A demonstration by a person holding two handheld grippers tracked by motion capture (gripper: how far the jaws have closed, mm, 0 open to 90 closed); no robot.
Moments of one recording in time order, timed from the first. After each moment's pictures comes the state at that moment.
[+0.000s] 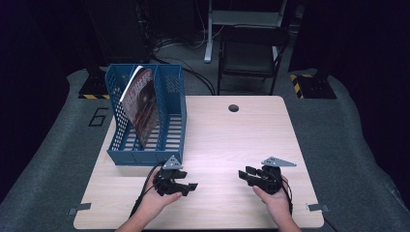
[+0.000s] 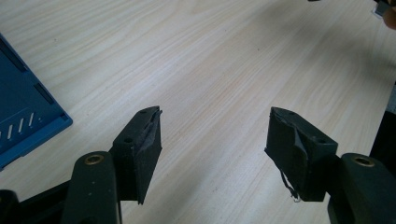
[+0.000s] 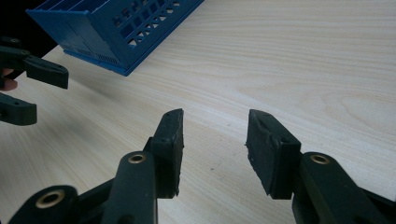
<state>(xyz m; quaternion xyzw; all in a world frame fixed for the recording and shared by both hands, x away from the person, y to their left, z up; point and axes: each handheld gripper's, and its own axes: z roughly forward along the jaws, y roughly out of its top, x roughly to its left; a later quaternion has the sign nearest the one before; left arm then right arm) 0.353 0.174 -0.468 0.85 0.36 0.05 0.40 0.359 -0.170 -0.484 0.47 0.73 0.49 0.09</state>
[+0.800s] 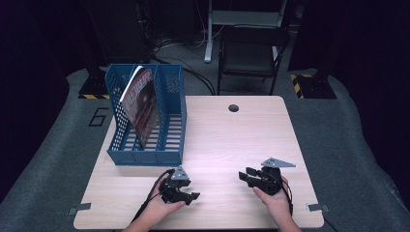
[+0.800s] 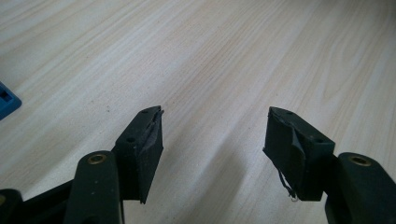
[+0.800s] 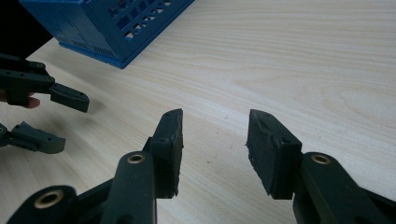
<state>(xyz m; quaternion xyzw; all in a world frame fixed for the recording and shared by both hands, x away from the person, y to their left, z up) 0.348 0.163 -0.506 0.87 0.32 0.05 0.37 0.359 -0.172 -0.488 0.46 0.74 0.48 0.09</state>
